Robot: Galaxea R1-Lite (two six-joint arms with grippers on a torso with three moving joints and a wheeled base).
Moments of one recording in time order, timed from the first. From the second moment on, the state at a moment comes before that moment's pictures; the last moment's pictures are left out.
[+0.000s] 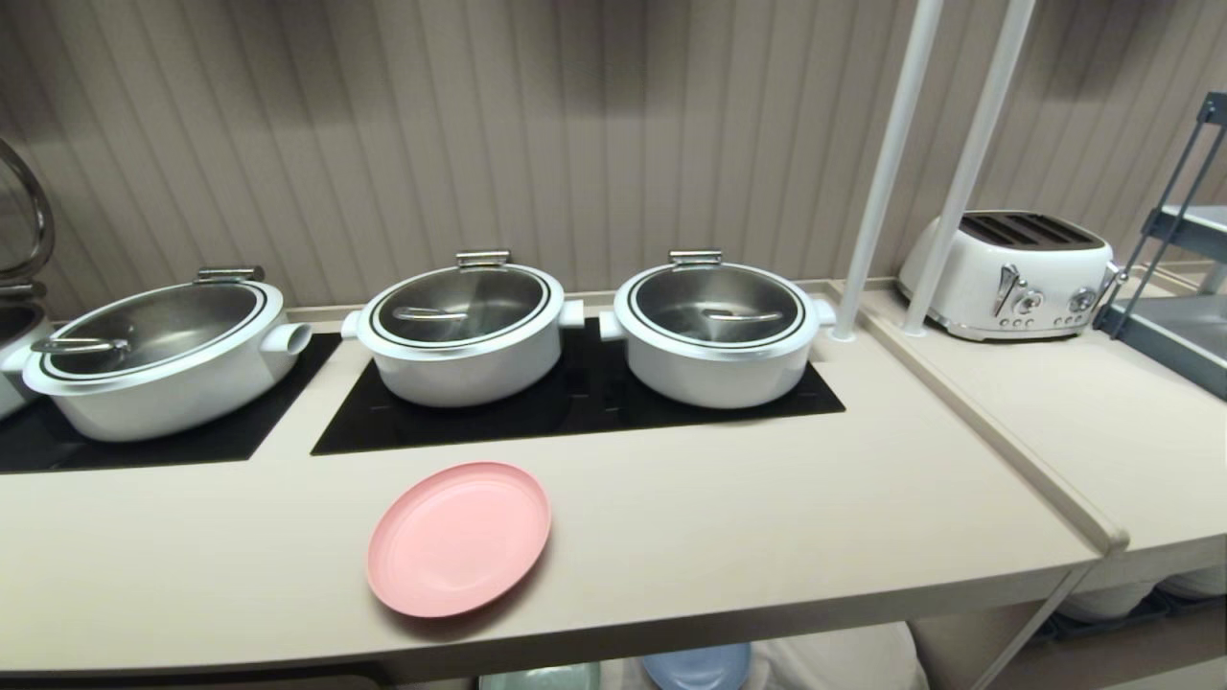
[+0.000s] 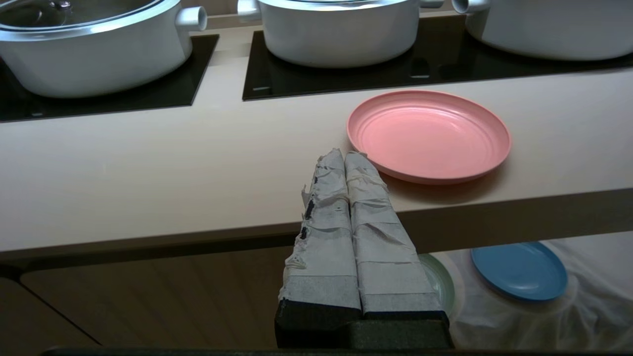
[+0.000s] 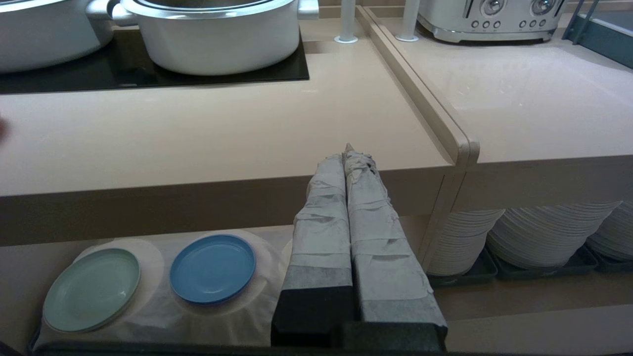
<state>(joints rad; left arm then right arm) 0.00 0.00 0.00 0.00 0.00 0.03 0.00 0.00 0.00 0.00 0.00 0.00</state>
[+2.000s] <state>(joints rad) 0.00 0.00 0.00 -0.01 -0.01 0.11 0.00 0.00 0.00 0.00 0.00 -0.01</state>
